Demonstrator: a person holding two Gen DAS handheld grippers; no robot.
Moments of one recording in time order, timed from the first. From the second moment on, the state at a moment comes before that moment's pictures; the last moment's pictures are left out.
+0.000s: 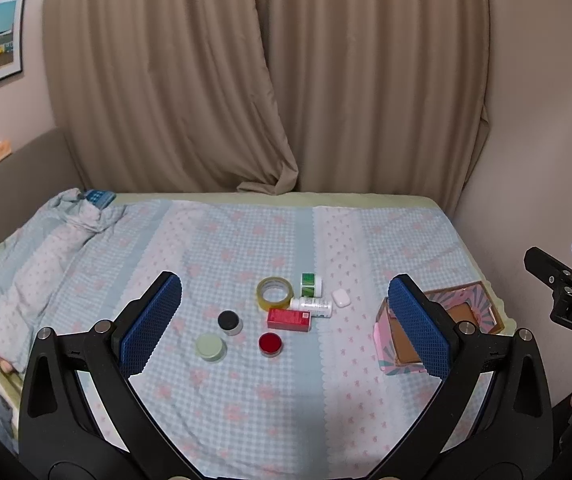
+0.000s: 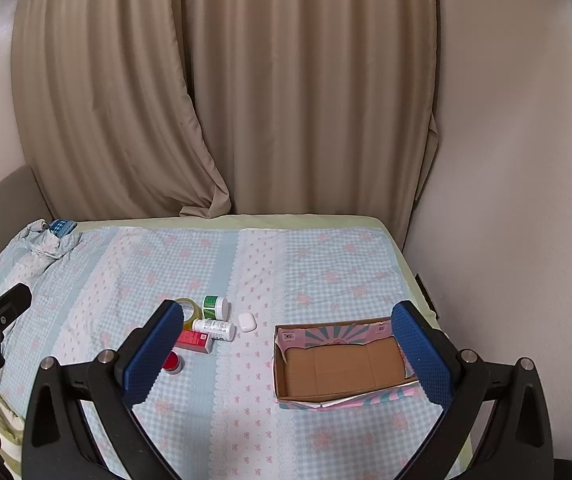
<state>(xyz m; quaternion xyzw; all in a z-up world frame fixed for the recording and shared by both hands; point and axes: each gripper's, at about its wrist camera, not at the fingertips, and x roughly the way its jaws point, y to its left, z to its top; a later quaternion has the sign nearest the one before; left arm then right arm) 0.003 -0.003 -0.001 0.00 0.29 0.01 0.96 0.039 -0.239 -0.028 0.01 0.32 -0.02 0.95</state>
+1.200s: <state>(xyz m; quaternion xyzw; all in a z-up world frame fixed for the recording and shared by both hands) -0.004 0.000 0.003 0.00 0.30 0.01 0.95 0.034 -0.244 -0.031 0.01 0.32 -0.02 0.95</state>
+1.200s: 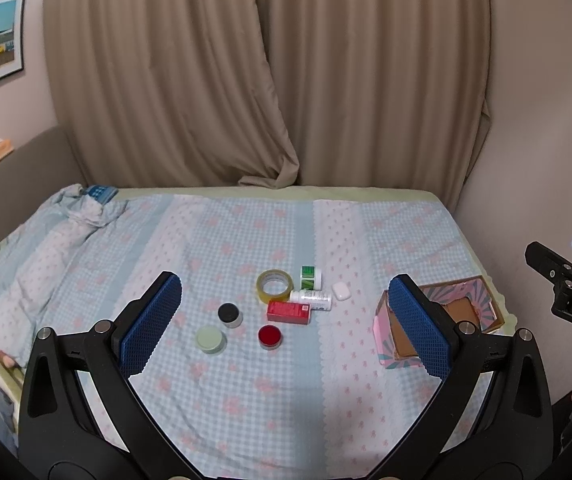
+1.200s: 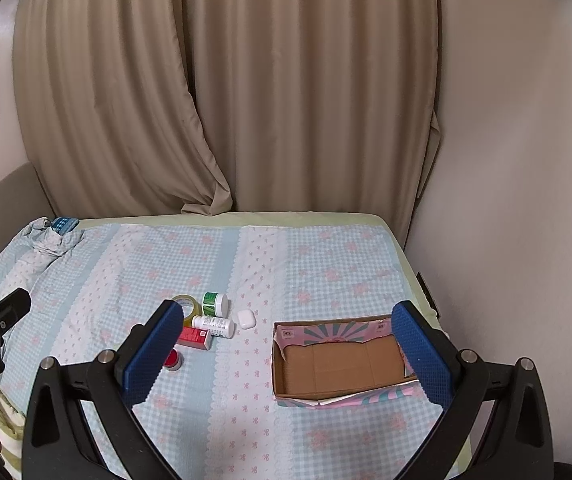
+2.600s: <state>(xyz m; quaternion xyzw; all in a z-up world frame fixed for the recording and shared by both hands) -0.018 -0.026 -0.002 -0.01 0.31 0.04 0.95 0.020 -0.271 -0.031 0.01 0.32 -0.01 0.95</state>
